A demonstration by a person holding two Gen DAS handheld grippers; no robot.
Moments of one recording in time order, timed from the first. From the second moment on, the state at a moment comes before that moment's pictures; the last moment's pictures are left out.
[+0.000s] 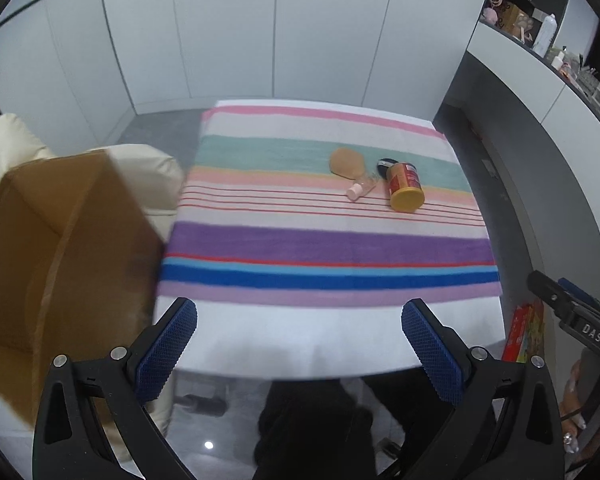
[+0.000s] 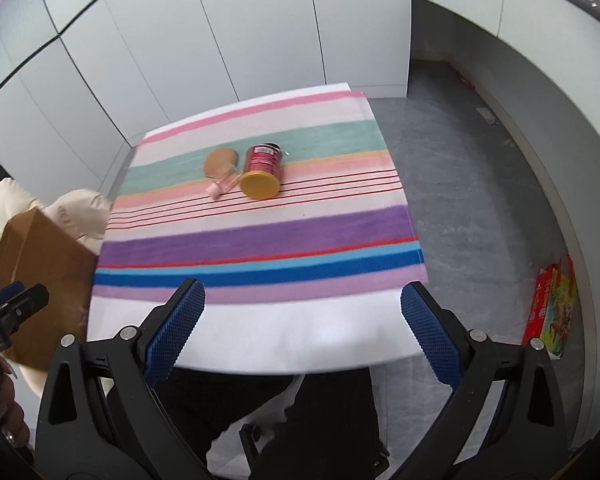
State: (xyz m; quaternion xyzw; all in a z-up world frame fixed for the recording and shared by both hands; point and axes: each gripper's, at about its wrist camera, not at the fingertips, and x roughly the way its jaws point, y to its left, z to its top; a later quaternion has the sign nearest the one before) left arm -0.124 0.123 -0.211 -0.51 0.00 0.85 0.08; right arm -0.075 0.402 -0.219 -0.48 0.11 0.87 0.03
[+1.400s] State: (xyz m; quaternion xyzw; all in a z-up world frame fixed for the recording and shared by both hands) left arm -0.346 0.275 -0.388 -0.60 -0.14 0.77 -0.17; right arm -0.236 0.445 -0.361 -0.48 0.10 0.87 0.00
